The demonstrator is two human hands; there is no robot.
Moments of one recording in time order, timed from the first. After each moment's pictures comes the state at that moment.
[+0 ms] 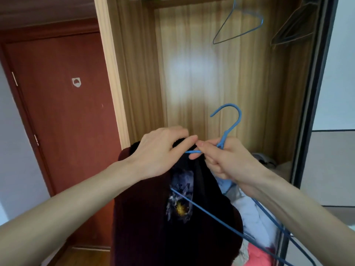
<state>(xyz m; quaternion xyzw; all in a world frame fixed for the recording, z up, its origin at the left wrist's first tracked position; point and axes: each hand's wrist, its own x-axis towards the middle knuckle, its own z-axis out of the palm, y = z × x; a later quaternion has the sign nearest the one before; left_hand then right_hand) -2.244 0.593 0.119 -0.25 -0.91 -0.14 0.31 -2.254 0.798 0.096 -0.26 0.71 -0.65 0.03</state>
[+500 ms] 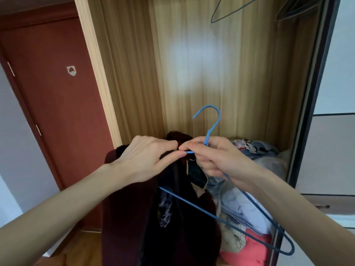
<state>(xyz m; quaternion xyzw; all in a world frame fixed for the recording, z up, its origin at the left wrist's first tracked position) -2.265 0.589 0.069 -0.29 -0.89 0.03 0.34 -2.300 0.824 0.051 -0.35 0.64 -0.66 0.15</state>
